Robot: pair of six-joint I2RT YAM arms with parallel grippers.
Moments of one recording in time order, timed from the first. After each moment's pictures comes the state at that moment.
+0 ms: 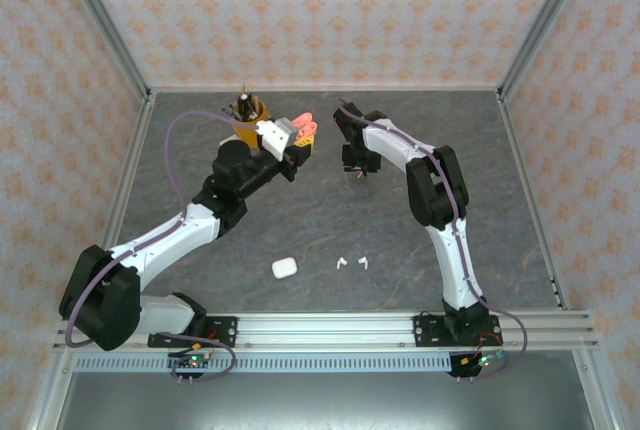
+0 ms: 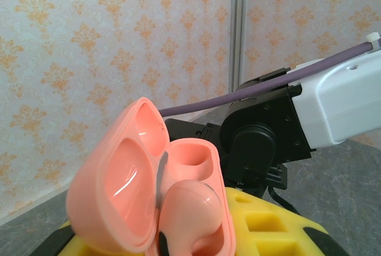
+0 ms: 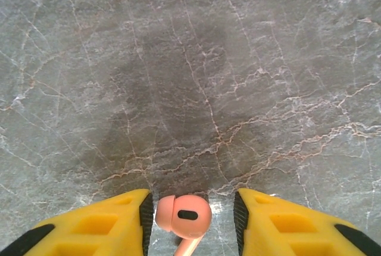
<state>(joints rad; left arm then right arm) -0.48 1.30 0.79 0.49 0.22 0.05 0.48 2.30 1.89 -0.97 0.14 0.53</state>
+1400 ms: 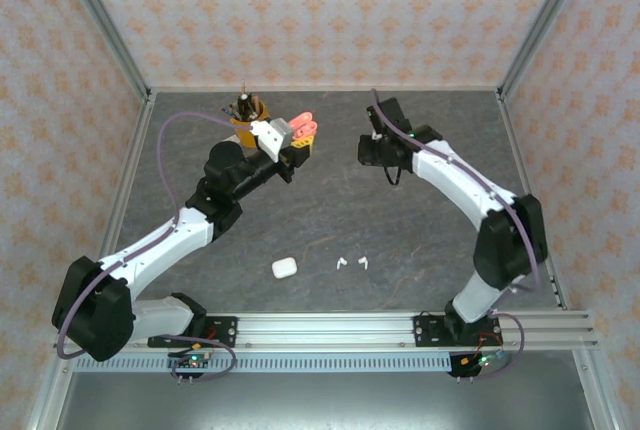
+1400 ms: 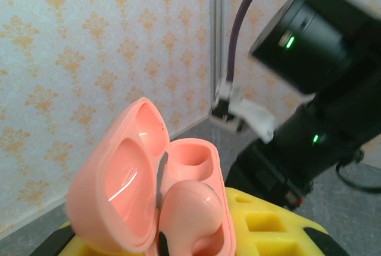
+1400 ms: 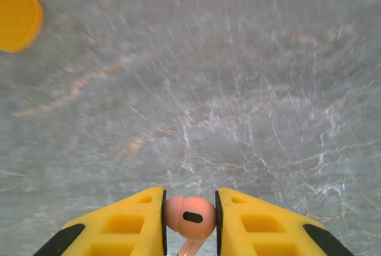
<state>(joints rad) -0.48 1.24 0.79 0.48 0.29 0.03 0.48 1.61 1.39 -0.67 0.03 0.44</state>
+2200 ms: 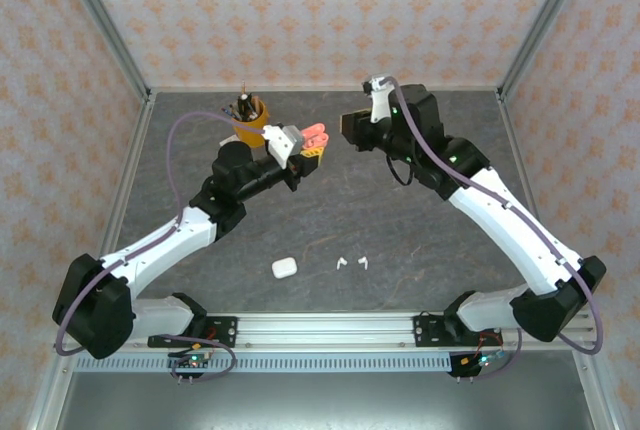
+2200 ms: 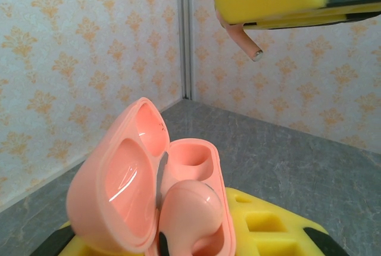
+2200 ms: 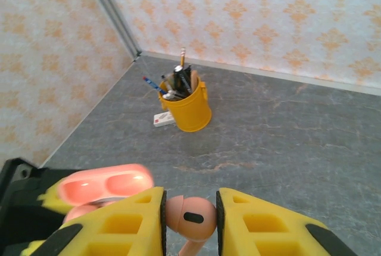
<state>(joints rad) -0.52 1.25 0.82 0.40 0.35 0.04 0.67 1.32 1.49 -0.56 -0.01 0.27</state>
